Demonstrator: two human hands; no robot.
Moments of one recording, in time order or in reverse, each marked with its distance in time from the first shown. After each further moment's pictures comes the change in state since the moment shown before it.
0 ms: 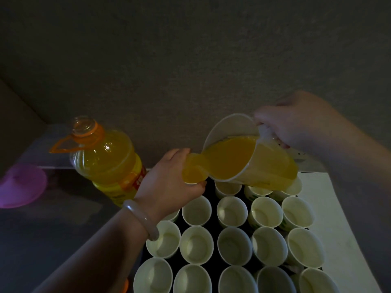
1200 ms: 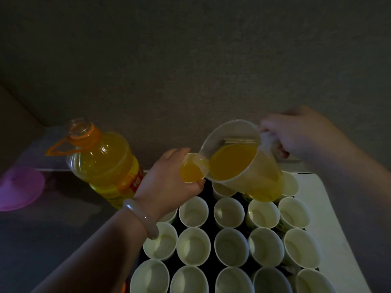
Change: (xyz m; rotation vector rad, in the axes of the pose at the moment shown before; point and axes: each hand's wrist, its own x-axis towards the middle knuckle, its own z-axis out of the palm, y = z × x) left_hand 0.004 0.008 -0.001 -0.012 0.000 0.001; right_hand 0.001 0.026 0.008 0.298 0.019 0.125
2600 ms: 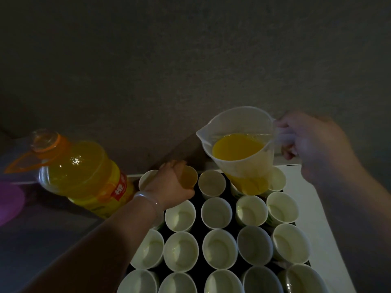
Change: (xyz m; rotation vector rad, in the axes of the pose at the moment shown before) left_hand 0.046 -0.024 0.067 0.111 -0.282 -0.090; right_hand 0.003 0.046 -0.016 0.502 0.290 0.131
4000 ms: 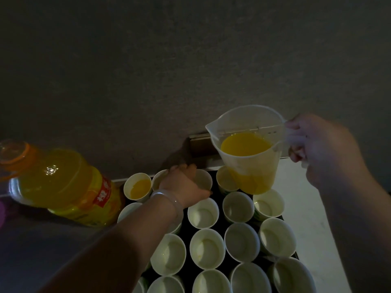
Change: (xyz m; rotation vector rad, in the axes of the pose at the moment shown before) left_hand 0.016 0.057 0.028 0.241 -0.111 0.006; right_hand 0.008 0.019 -0.039 -0.004 0.149 0.170
